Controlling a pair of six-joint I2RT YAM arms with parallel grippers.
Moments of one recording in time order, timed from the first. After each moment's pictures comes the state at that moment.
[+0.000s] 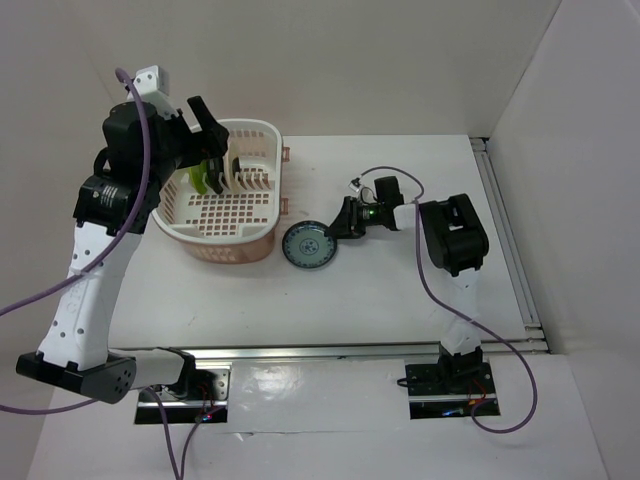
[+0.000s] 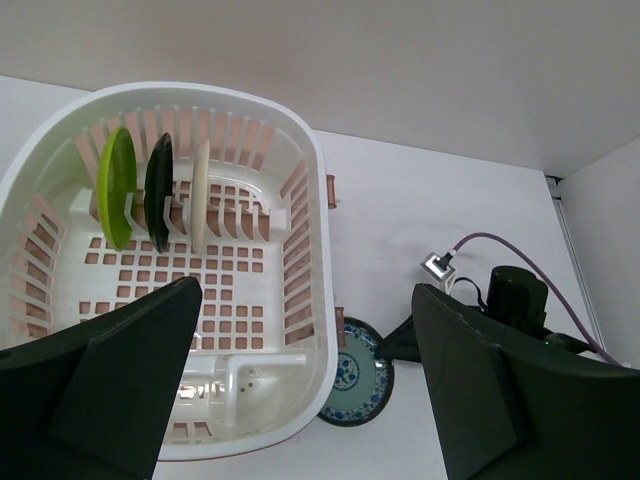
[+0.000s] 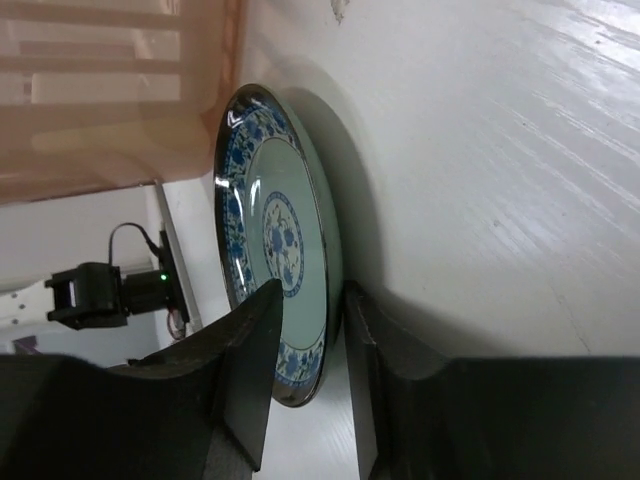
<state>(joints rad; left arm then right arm) -0.24 1.28 1.76 -0.73 -0.14 -0.39 0.26 2.20 1.24 0.17 -0.97 0.51</state>
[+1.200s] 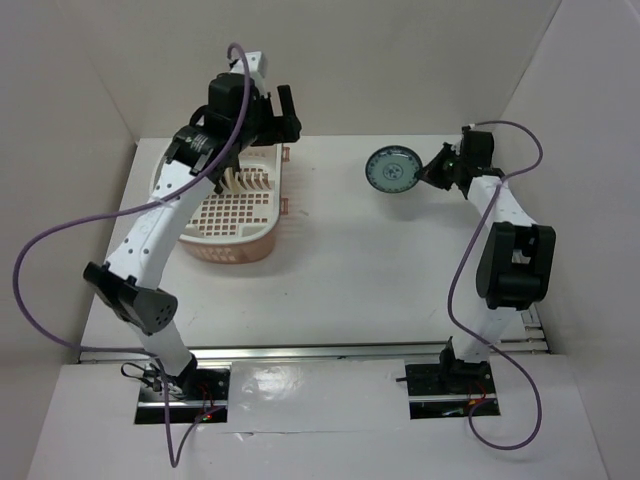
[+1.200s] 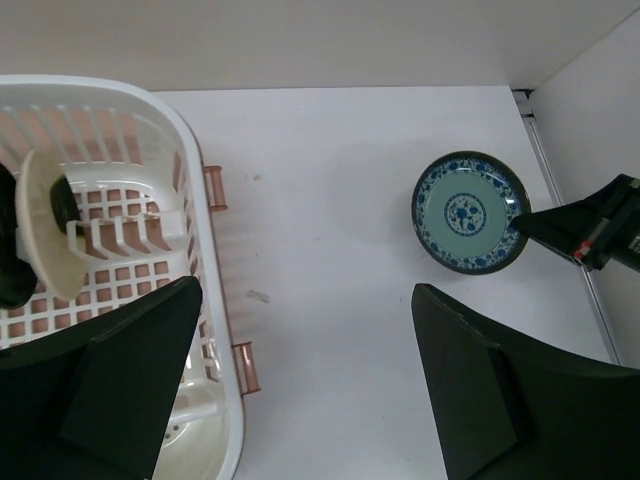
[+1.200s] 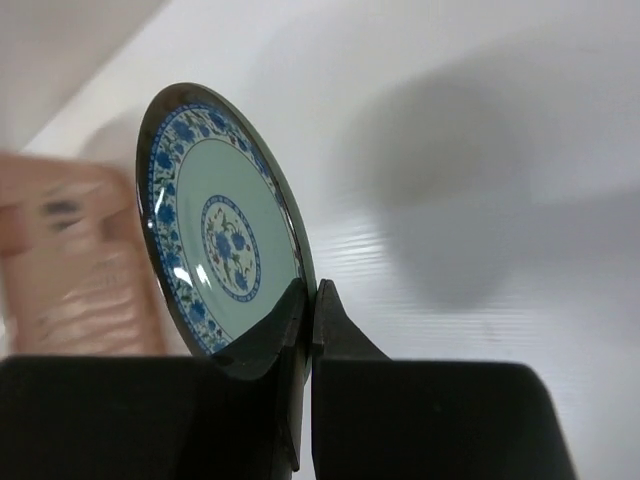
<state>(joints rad) -0.45 1.68 2.06 -0.73 -0.15 -0.37 -0.12 1.81 1.39 -0.26 -0.32 0.56</state>
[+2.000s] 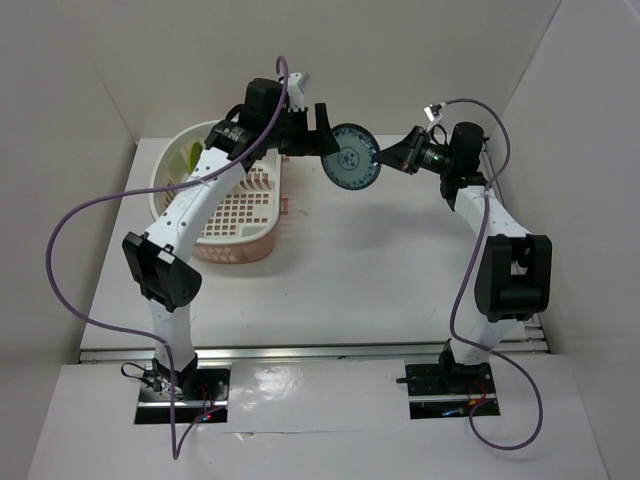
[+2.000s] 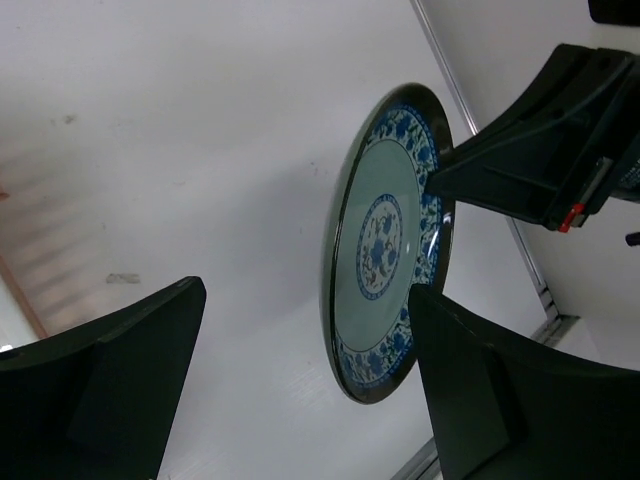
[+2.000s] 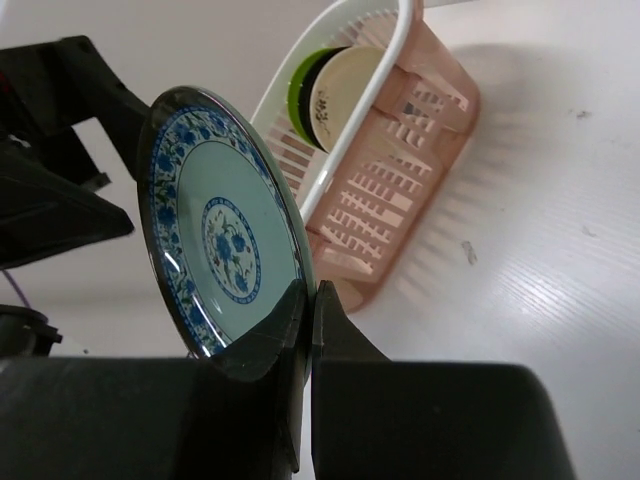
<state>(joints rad) -0.47 1.93 2.17 -0.72 0.23 -0.41 0.00 1.69 1.26 0.30 -0.96 0.75</state>
